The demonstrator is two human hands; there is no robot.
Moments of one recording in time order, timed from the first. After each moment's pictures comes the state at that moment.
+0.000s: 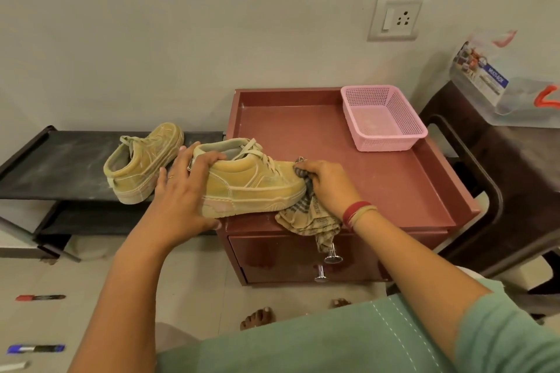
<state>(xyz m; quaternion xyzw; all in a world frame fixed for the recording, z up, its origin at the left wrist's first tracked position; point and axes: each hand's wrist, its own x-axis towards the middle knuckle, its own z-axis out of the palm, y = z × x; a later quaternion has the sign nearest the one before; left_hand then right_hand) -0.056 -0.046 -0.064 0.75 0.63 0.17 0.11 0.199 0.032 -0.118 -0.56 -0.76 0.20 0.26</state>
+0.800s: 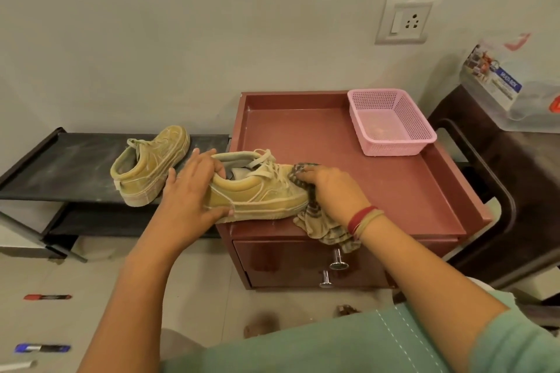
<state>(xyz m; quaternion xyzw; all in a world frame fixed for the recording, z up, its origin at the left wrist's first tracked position) -0.053 -0.045 -0.064 0.74 0.61 0.26 0.13 0.194 0.022 -0.101 -0.53 -0.84 0.07 0.11</state>
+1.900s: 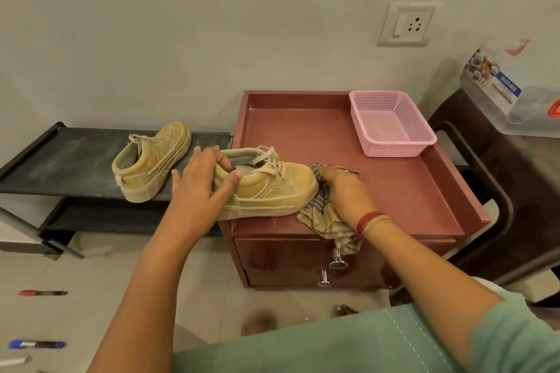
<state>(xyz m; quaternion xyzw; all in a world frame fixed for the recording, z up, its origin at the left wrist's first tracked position) -0.045 -0.041 -0.070 0.66 0.63 0.35 0.19 0.210 0.026 -0.125 -0.59 -0.76 0.13 0.23</state>
